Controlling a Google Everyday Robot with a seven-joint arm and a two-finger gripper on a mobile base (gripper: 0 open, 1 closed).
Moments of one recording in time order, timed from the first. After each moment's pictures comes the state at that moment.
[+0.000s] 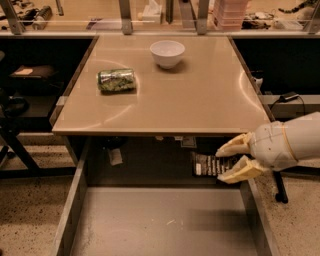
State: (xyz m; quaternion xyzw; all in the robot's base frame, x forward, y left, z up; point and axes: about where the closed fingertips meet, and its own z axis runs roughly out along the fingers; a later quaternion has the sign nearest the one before) arm 0.453 -0.168 0.794 -0.65 0.65 0.17 0.36
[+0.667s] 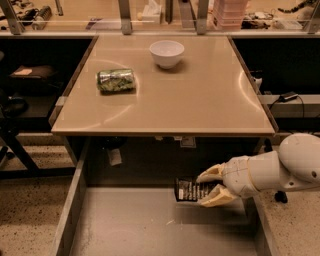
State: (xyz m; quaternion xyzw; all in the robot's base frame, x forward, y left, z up) arm 0.440 -0.131 0.687 -0.65 0.65 0.17 0.35
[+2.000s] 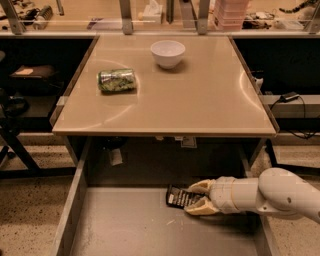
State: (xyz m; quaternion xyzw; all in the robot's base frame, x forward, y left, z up) arm 0.458 -0.112 0.600 -0.57 0.70 0.19 0.39
